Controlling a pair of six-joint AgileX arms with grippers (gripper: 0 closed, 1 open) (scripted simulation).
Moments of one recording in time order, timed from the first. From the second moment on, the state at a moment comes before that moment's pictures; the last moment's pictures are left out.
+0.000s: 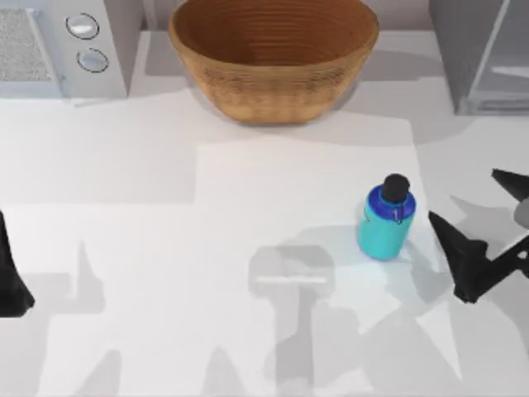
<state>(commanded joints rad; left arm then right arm) 0.00 0.00 0.00 0.00 0.00 0.00 0.17 1.59 0.16 1.27 -0.42 -0.08</state>
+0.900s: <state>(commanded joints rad) 0.00 0.00 0.00 0.00 0.00 0.00 0.21 2.04 0.20 1.61 -0.53 -0.11</state>
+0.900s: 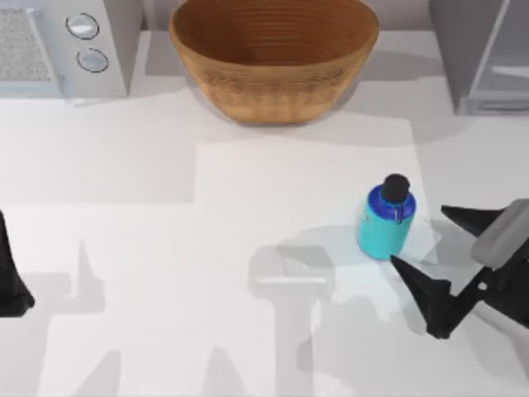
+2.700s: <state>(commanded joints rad) 0.00 0.00 0.00 0.00 0.00 0.00 0.33 2.14 0.41 1.52 -0.41 -0.08</state>
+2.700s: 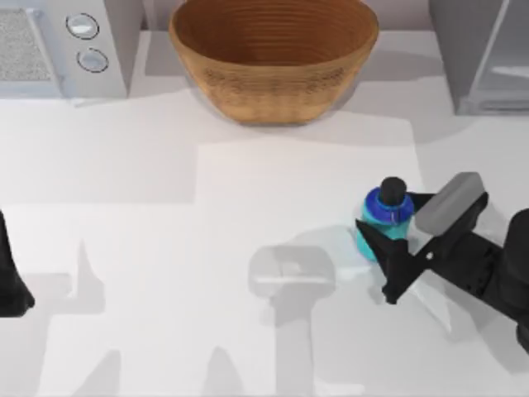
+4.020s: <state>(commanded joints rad) 0.00 0.00 0.00 0.00 0.00 0.00 -0.07 1.77 0.35 1.14 -0.81 -0.20</state>
